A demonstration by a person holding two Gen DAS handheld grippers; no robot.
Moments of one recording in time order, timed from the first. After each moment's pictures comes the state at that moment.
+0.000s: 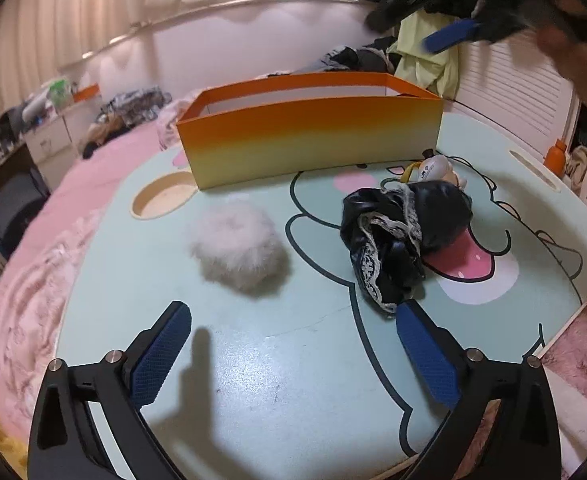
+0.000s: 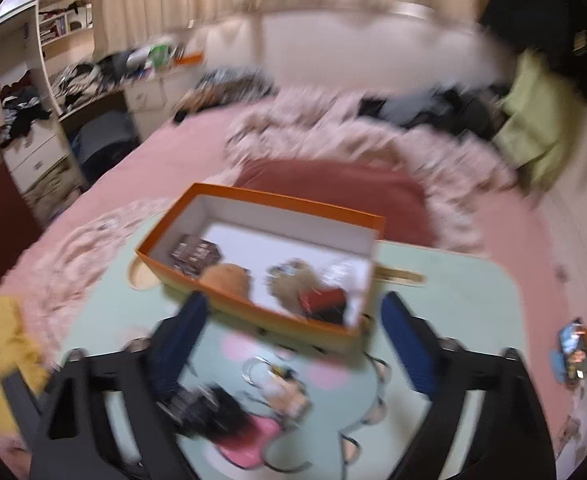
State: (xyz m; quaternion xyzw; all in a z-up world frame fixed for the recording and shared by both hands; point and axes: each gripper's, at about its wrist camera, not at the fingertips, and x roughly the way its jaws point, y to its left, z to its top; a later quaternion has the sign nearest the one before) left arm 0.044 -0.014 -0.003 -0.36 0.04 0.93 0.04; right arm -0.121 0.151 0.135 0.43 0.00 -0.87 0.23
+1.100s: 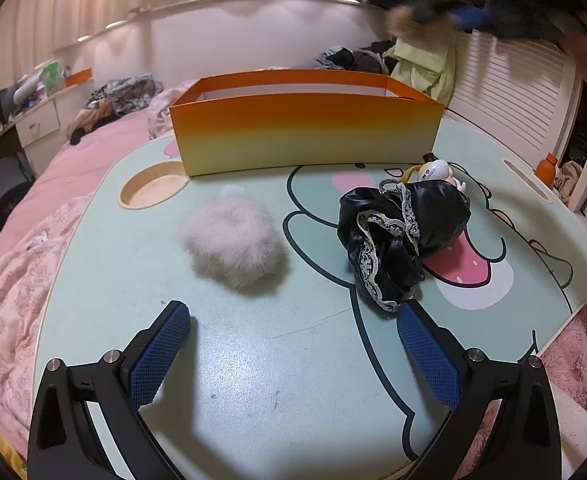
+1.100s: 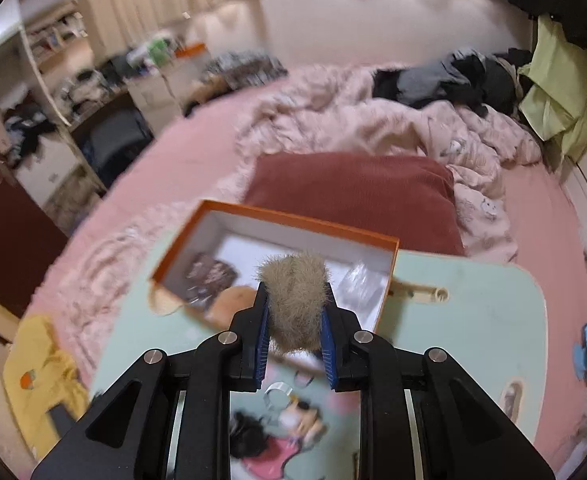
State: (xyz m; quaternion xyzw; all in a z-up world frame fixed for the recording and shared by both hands) left arm 0.039 -0.021 -0.008 -0.37 0.02 0.93 0.06; right arm -0.107 0.175 0.115 0.41 -0.05 -0.87 0.25
